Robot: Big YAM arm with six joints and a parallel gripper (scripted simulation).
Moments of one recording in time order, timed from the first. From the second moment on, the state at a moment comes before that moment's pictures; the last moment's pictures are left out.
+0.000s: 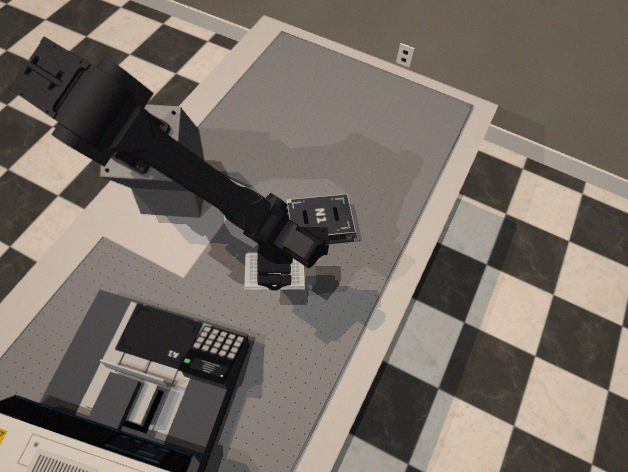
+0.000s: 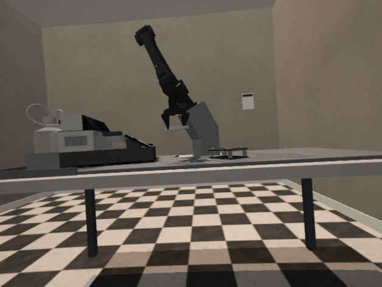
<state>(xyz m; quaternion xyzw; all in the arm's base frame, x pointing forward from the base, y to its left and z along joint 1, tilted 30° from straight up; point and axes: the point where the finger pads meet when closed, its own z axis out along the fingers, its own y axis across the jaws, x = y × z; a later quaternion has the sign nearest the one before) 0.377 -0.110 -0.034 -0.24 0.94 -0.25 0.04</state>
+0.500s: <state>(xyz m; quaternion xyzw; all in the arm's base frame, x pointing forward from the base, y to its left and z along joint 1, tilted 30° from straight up) 0.403 -0.060 -0.062 -0.23 0.94 -0.25 0.04</state>
